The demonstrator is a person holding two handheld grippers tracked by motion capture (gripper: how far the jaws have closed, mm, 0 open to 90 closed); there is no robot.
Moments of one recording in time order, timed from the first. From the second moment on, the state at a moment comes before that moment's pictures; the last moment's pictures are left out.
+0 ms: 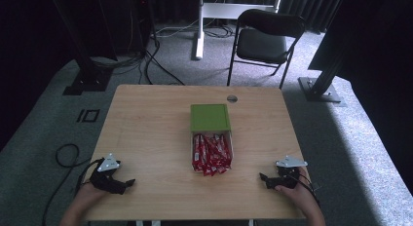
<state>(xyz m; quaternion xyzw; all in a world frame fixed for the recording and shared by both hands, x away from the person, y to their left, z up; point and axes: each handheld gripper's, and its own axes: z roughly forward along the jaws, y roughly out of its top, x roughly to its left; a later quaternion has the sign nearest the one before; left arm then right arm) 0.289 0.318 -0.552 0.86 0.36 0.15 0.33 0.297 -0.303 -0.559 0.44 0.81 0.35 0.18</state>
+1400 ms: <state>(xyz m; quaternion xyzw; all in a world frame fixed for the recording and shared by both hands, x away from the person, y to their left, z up) 0.289 0.318 -0.552 0.86 0.36 0.15 0.34 0.298 -0.274 -0.522 0.45 0.78 0.38 0.20</state>
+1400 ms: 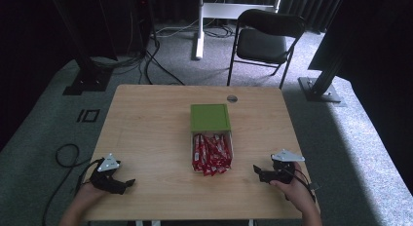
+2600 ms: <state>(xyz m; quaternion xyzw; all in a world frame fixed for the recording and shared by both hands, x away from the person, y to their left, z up) 0.289 0.318 -0.552 0.86 0.36 0.15 0.34 0.313 -0.200 -0.443 0.37 0.78 0.45 0.22</state>
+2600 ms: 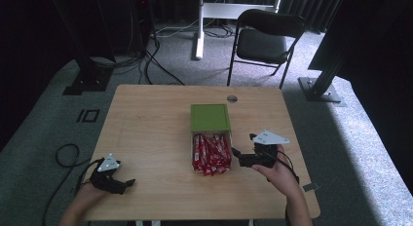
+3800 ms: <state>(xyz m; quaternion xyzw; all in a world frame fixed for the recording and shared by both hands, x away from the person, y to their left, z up) 0.289 0.320 -0.552 0.86 0.36 0.15 0.34 0.346 -0.112 -0.464 0.33 0.84 0.38 0.19</state>
